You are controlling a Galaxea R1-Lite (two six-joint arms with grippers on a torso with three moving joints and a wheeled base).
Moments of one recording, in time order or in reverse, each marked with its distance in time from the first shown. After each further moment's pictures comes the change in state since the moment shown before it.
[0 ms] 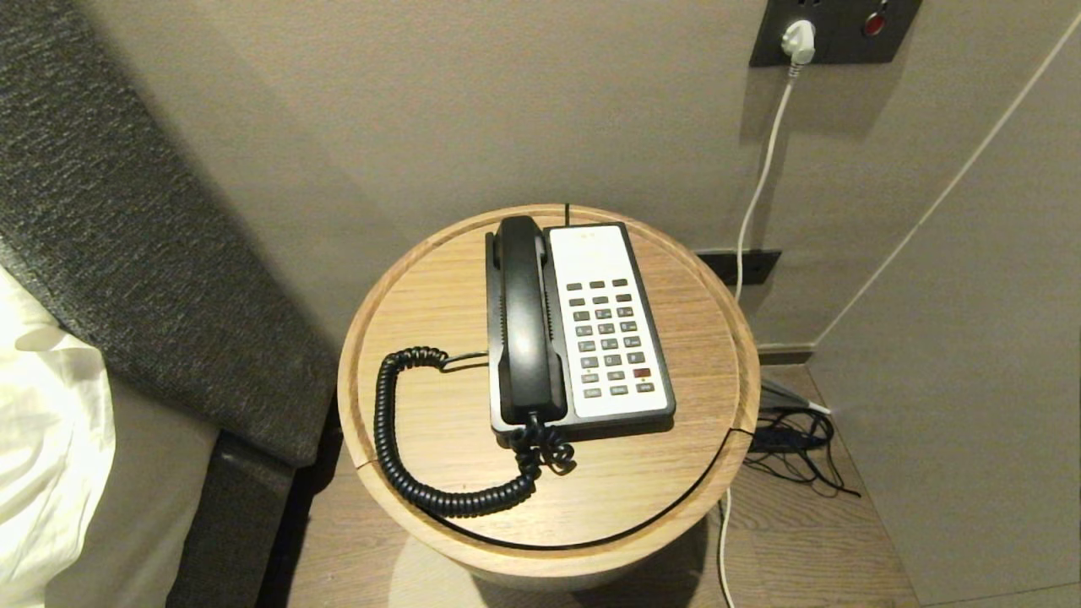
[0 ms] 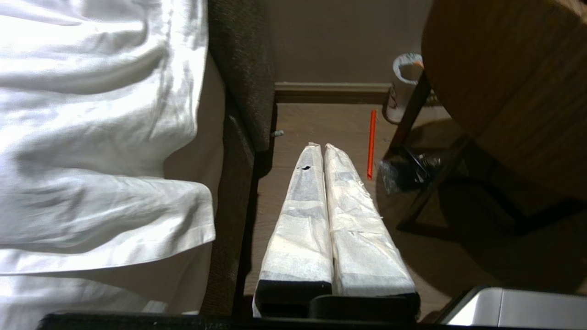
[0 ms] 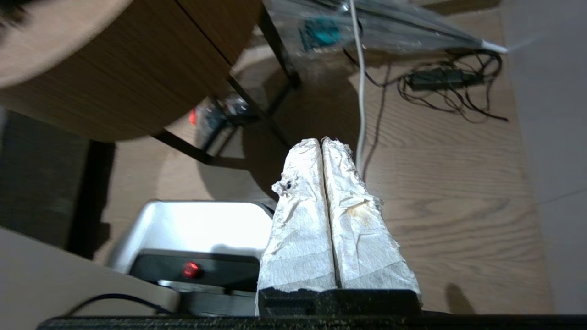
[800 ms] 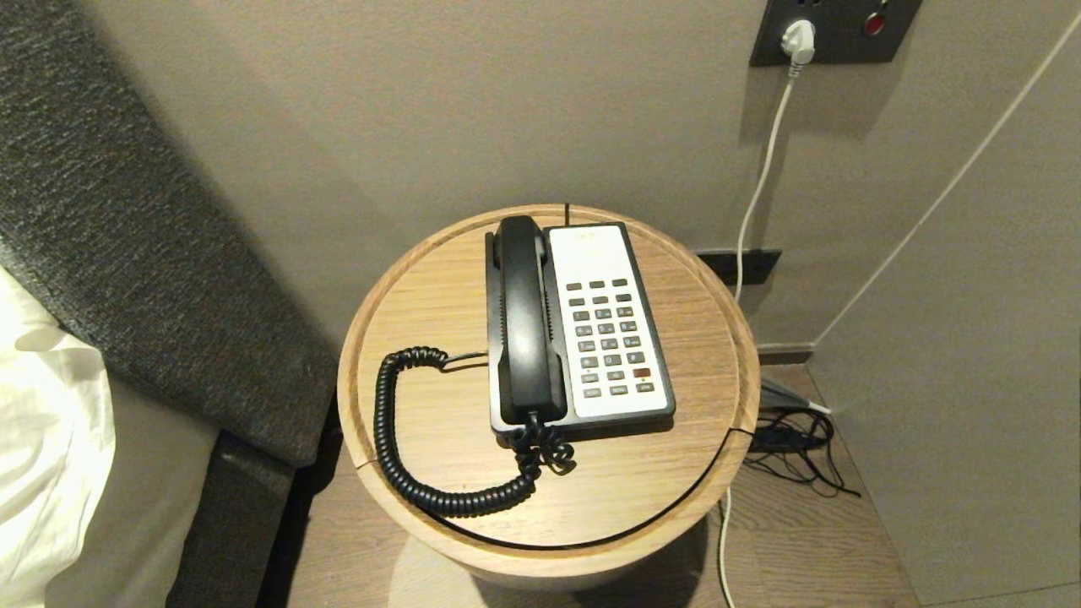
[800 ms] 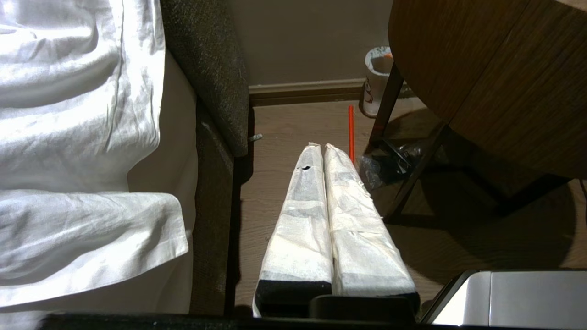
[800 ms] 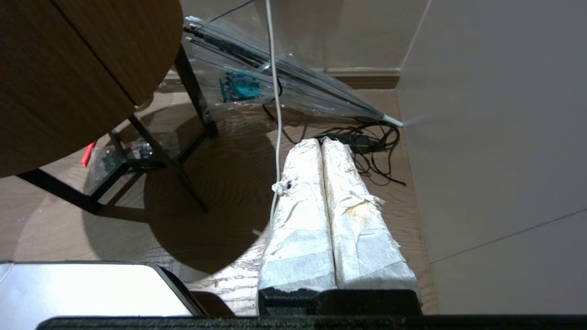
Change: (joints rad) left arm 0.000 -0.001 0.071 -0.076 -0.098 0.040; right arm 0.000 0.000 0.284 -0.444 -0.200 -0.218
